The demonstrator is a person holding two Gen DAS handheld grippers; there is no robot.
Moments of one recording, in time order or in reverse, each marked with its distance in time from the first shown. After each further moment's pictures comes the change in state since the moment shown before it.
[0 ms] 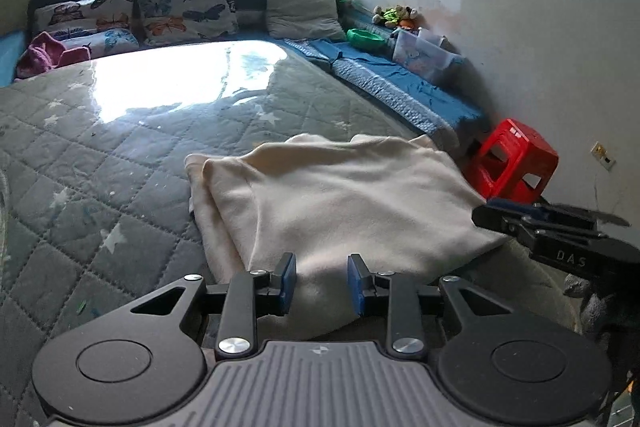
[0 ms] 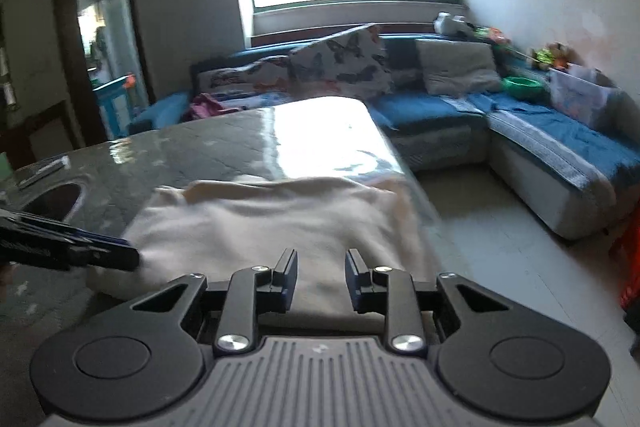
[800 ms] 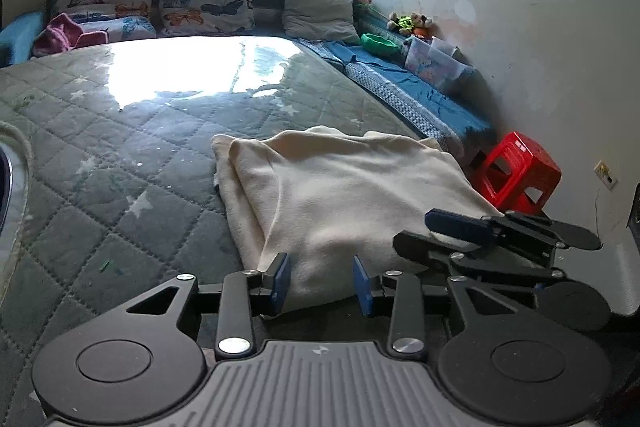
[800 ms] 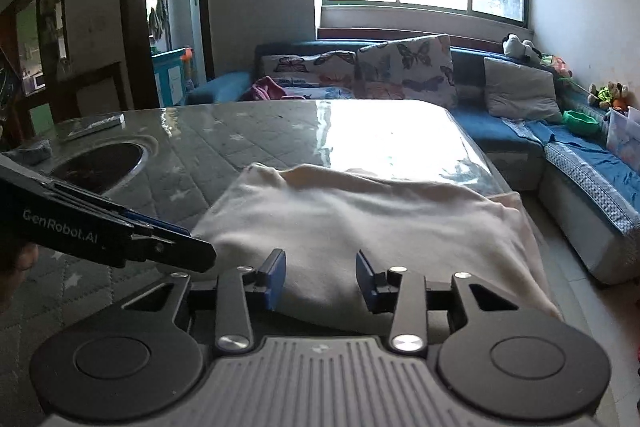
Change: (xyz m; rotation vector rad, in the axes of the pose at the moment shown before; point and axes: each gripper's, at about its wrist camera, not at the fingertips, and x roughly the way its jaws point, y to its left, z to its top) left arm -0.024 0.011 -0.015 -0.078 -0.013 0.013; right arm 0.021 0.077 -0.007 -0.157 0.016 0.104
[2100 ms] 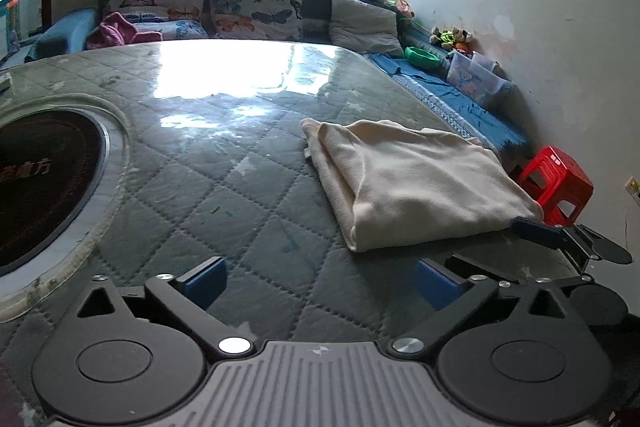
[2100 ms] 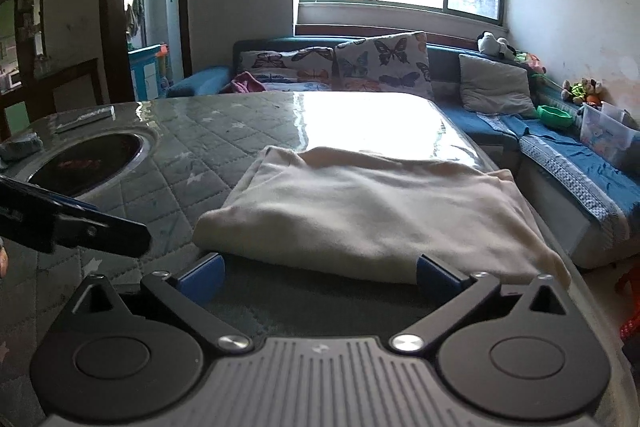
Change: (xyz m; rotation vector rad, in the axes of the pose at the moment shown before) left arm -0.057 0.033 -0.036 -0.048 -0.046 0.129; right arm -0.026 0.041 -0.018 0.021 0.011 -0.121
